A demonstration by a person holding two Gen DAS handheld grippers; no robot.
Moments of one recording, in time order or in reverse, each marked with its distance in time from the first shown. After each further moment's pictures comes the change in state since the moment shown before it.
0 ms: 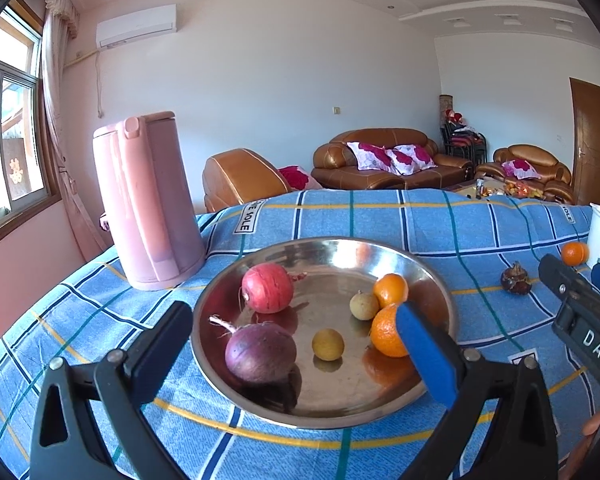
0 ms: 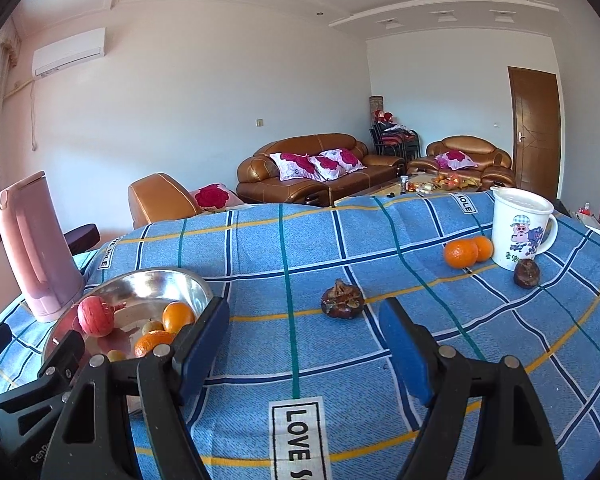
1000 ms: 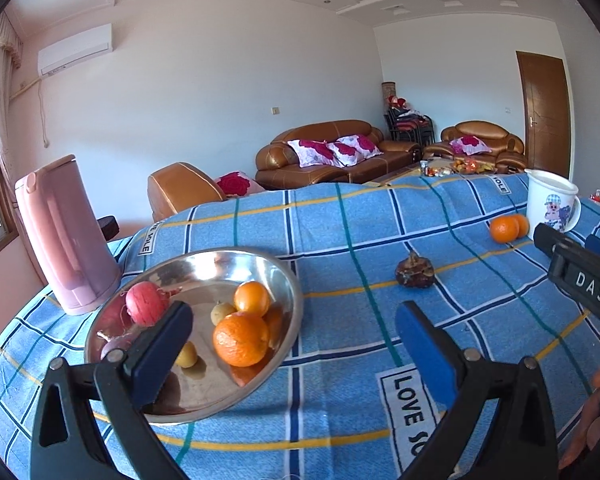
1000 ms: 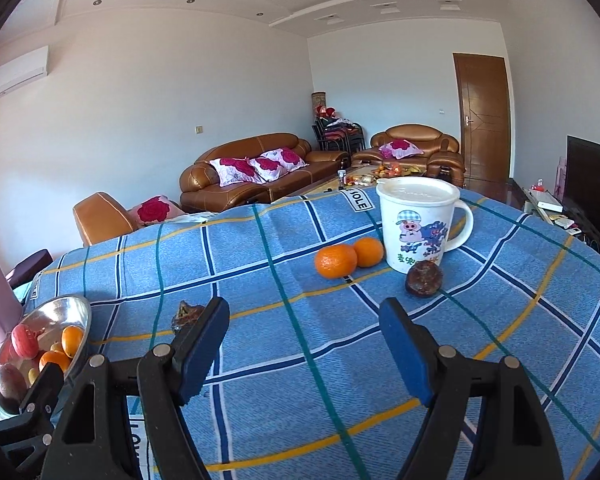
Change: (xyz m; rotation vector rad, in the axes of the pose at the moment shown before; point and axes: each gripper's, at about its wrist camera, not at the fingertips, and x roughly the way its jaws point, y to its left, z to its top) left arm -0.015 -0.109 0.007 0.135 -0.002 -0.160; right arm 0.005 -0.126 0.015 0.104 0.009 -0.175
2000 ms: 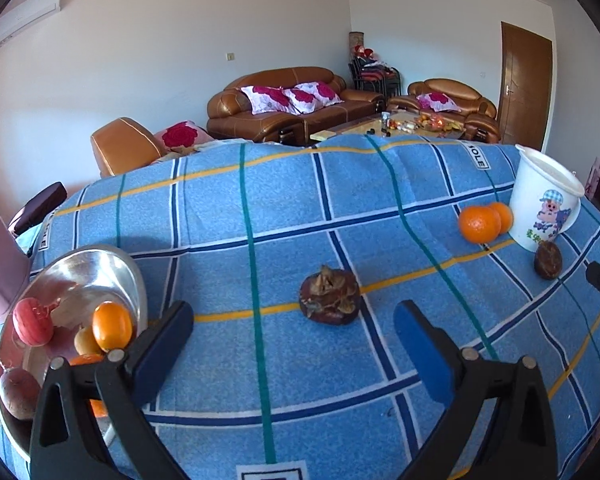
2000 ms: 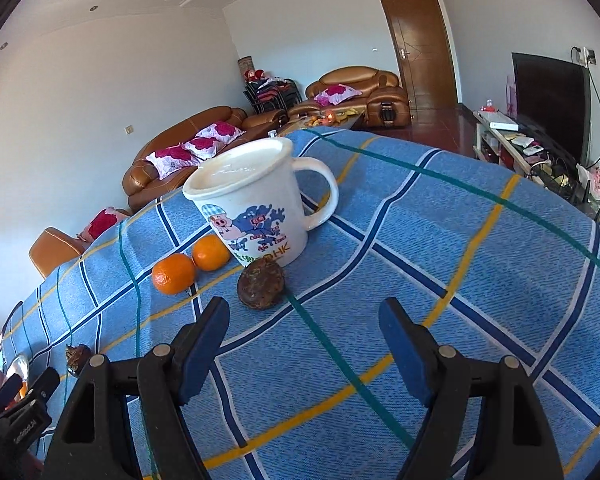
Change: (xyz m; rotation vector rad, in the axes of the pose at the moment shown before) left arm 0.097 -0.078 0.039 -0.003 0.234 -0.162; right arm 0.061 -0.144 0.018 0.232 0.201 -0.084
